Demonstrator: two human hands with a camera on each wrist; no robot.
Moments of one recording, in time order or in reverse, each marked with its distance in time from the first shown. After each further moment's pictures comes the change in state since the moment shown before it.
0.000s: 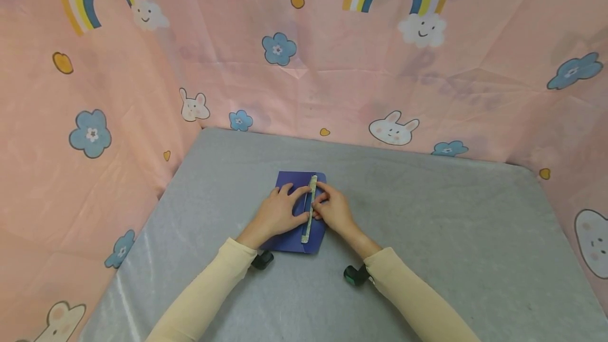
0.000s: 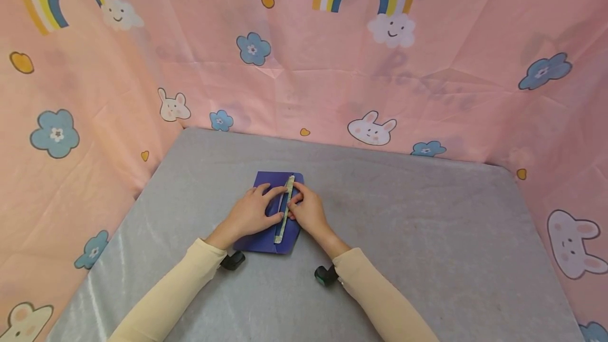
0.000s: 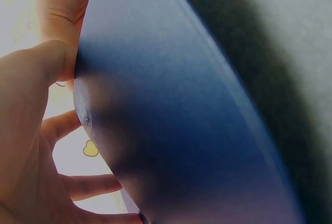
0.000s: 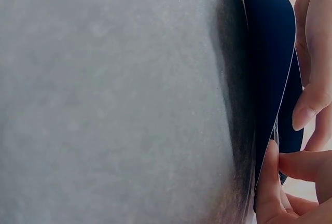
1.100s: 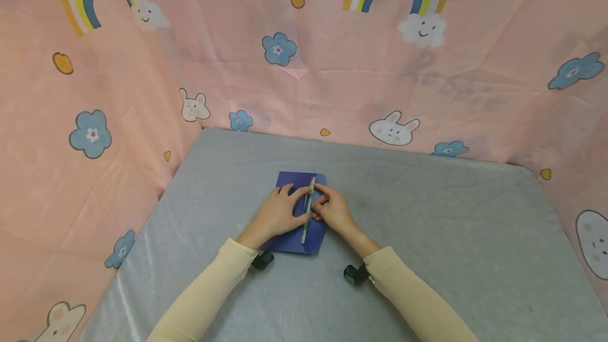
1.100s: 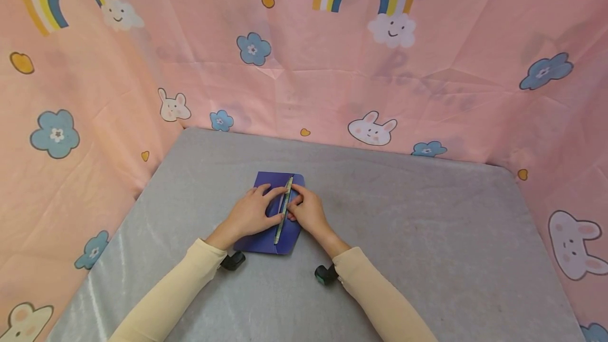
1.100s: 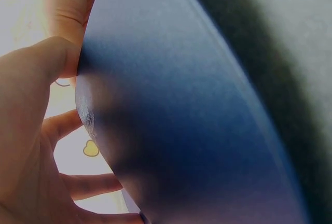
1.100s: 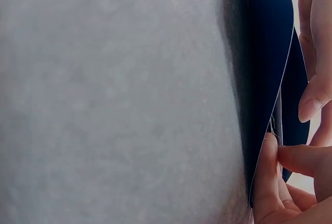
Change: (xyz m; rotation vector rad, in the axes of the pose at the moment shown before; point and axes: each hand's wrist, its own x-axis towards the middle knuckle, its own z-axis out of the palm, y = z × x) left_hand 0.000 -0.001 0.000 0.021 0.004 0.008; right_hand 0.004 0.006 0.001 0.059 -0.042 0.015
